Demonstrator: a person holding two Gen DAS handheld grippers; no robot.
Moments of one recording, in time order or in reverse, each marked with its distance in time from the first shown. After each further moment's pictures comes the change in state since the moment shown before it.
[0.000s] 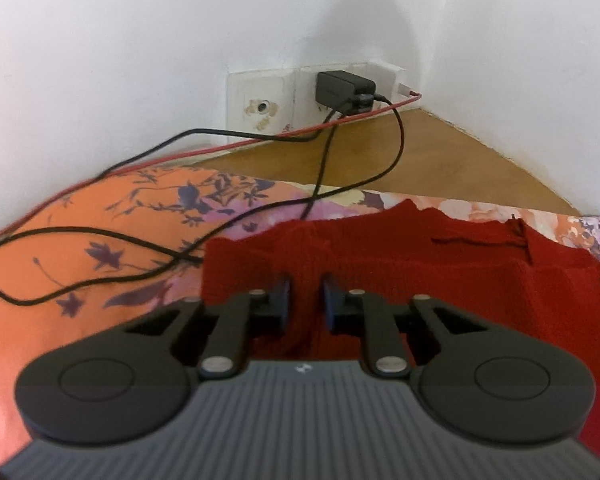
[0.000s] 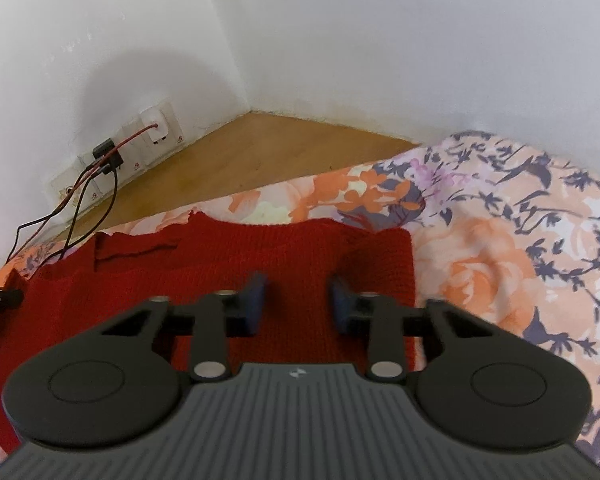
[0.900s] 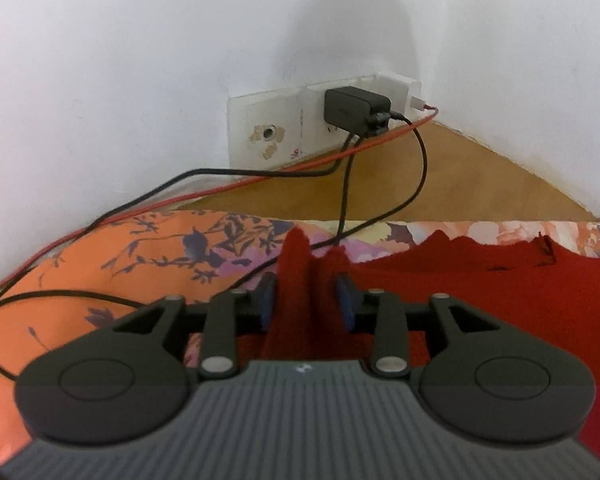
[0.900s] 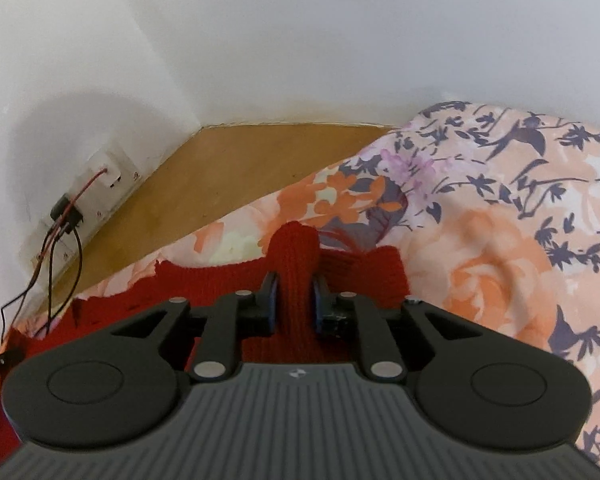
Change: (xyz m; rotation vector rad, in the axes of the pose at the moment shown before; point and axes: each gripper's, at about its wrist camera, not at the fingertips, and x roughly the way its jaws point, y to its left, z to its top) left arm 0.028 0.020 0.029 0.067 -0.031 -0.007; right arm 0.034 -0.021 0.021 0.241 0.023 -0.040
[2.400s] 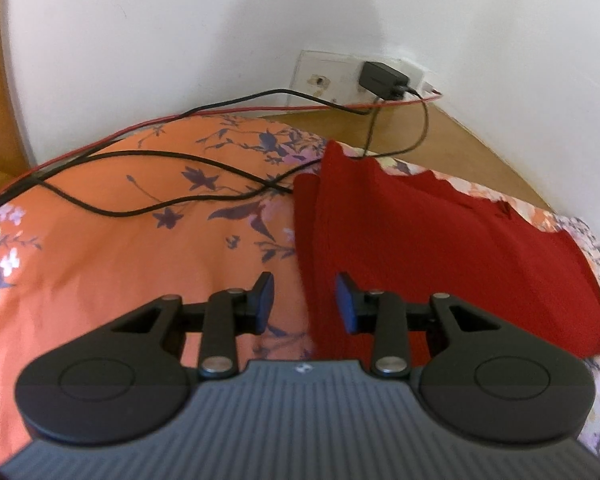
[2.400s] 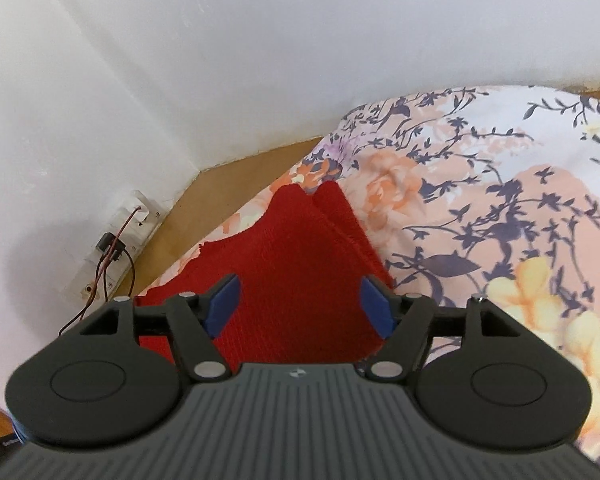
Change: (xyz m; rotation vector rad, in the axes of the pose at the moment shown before) left arm -0.108 0.053 -0.058 -0.172 0.122 -0.071; right arm -0.162 0.007 -0.097 0.204 -0.155 -0.027
